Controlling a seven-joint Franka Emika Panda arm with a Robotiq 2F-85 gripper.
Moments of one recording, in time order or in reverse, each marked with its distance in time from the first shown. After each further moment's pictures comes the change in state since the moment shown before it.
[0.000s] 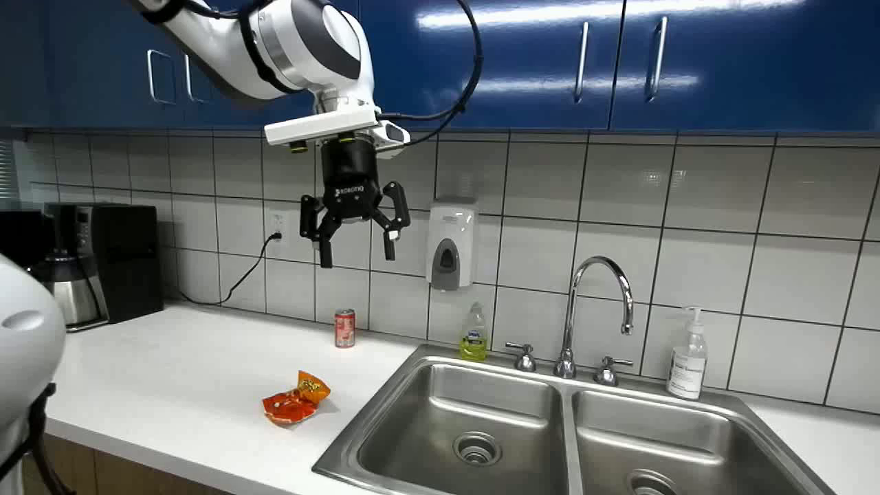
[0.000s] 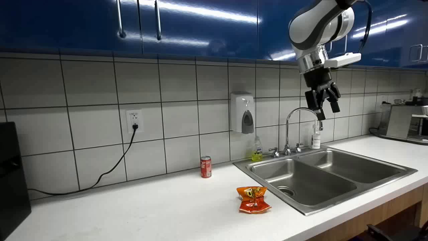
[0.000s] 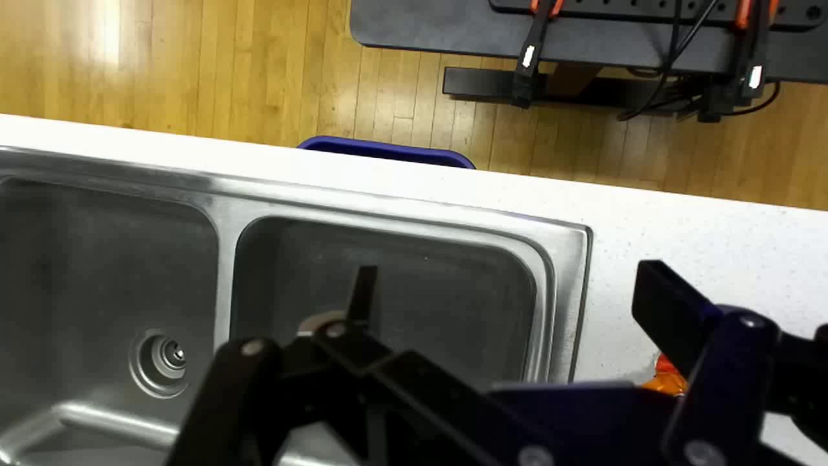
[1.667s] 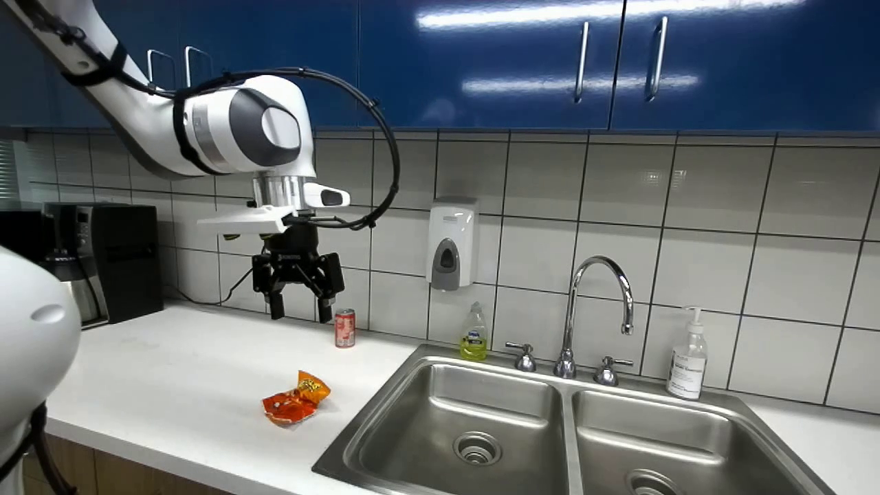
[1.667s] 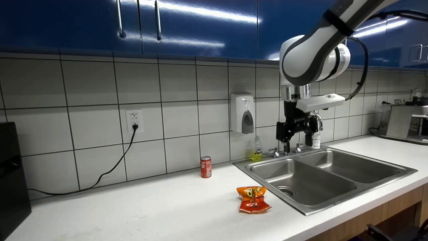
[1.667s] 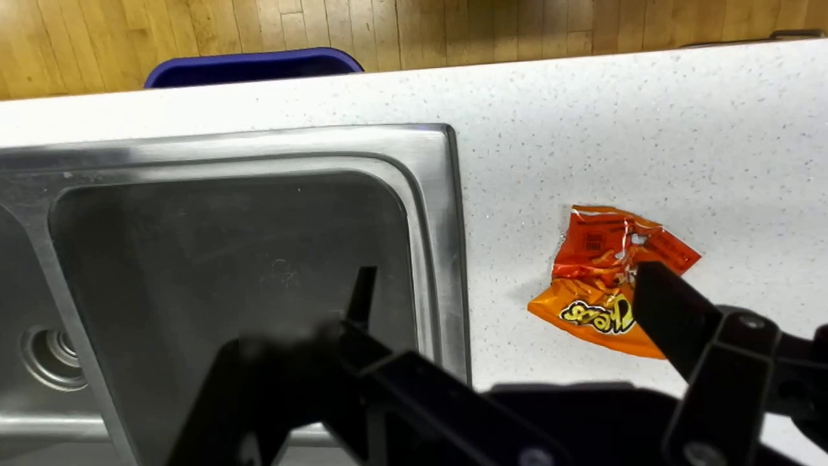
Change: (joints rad) arm 0.080 -0.007 0.108 -0.304 0.165 0.497 0.340
